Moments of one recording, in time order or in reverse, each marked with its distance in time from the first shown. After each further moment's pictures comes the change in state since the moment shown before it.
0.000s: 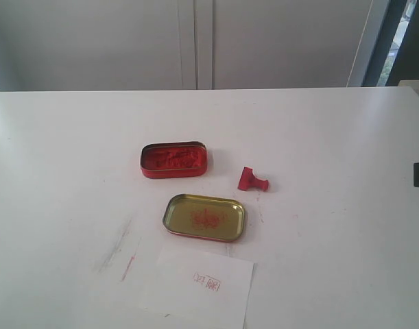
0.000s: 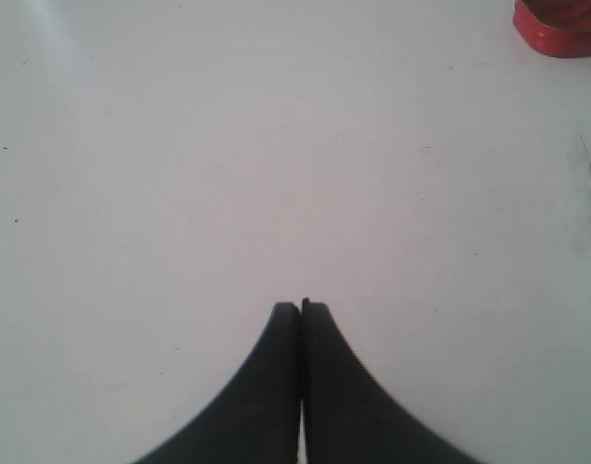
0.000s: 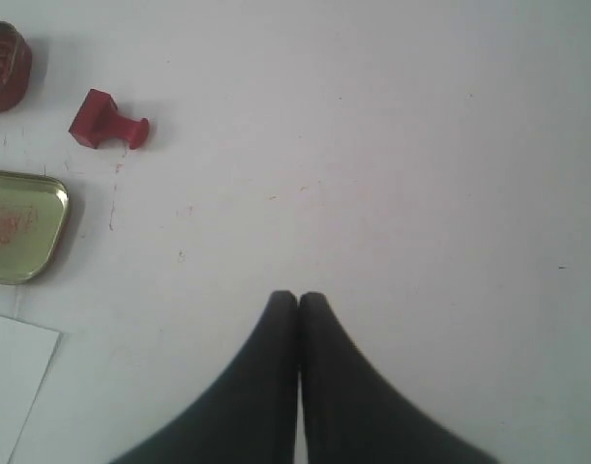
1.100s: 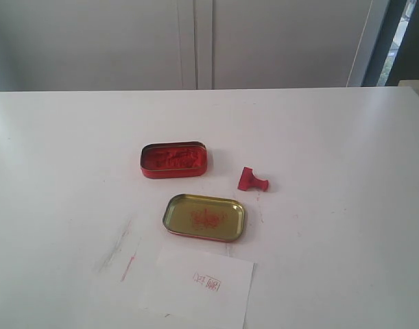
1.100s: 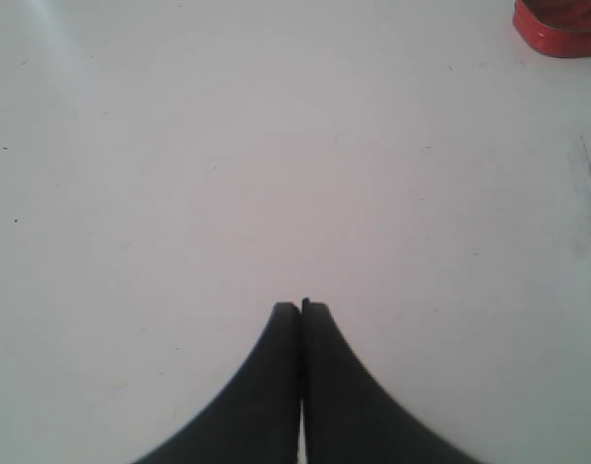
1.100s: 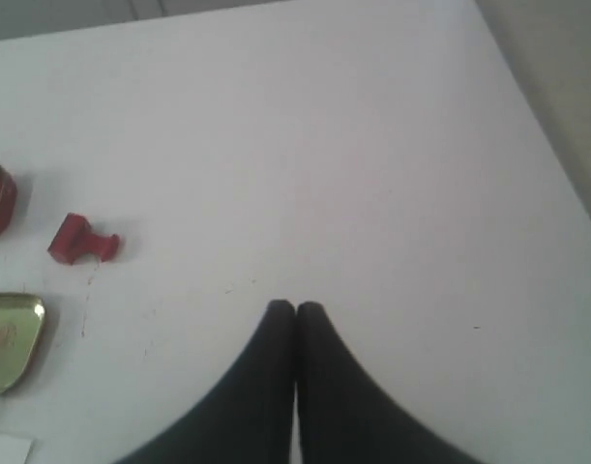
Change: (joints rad) left arm 0.000 0.000 0.000 0.000 0.000 0.000; right arm -0.141 -0.201 0.000 0.006 0.000 0.002
